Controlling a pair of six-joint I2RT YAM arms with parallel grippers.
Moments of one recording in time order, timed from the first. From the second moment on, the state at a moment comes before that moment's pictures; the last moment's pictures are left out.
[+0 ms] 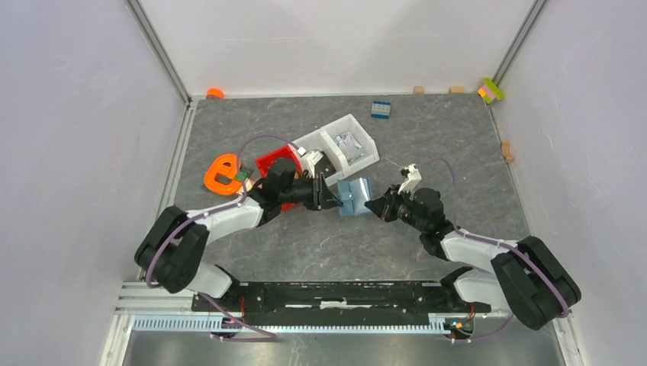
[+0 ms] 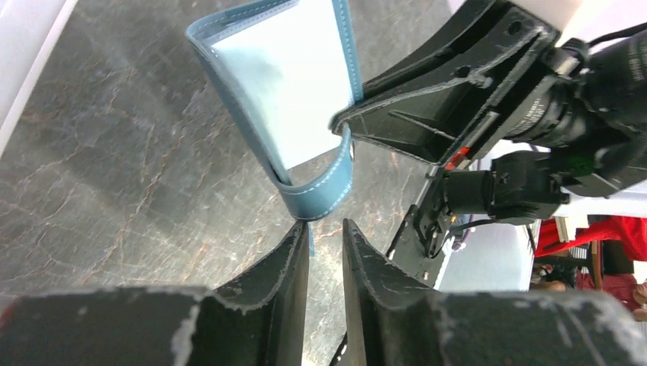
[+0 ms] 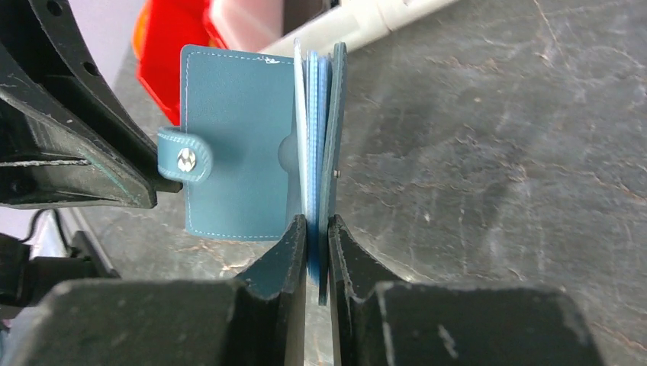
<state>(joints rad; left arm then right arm) -0.61 1.43 0.67 0.32 0.58 -0.62 0.50 1.21 0.24 0.69 -0.27 0.59</state>
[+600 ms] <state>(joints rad) -0.61 1.73 0.79 0.18 0.58 -0.62 0.55 1.27 0.33 0.49 -0.15 0.49</state>
